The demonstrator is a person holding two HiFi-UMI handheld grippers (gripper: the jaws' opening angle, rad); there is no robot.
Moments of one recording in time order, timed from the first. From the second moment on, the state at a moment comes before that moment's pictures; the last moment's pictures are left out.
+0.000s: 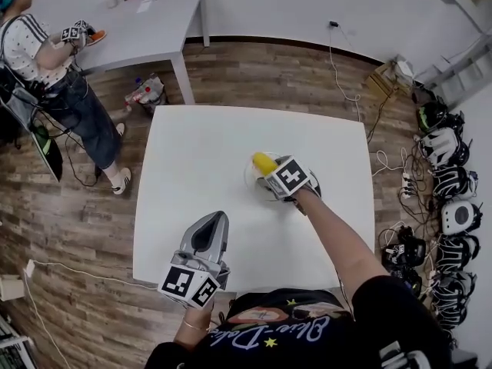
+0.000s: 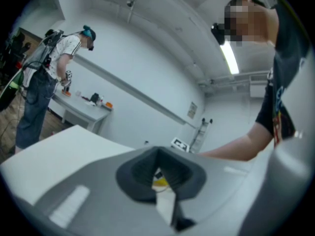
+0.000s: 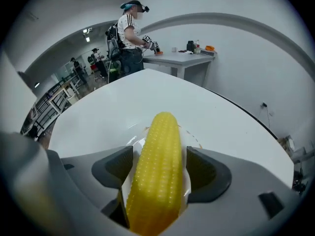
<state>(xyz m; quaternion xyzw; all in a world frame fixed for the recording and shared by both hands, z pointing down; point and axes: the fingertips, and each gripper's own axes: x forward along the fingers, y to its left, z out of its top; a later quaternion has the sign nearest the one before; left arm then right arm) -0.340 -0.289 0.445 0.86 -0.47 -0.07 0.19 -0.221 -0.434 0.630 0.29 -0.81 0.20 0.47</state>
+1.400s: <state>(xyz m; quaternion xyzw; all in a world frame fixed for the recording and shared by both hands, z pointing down) -0.221 -0.251 0.379 0.88 -0.46 -0.04 0.09 -0.075 -0.290 0.385 0.45 -0.89 0.09 0.03</state>
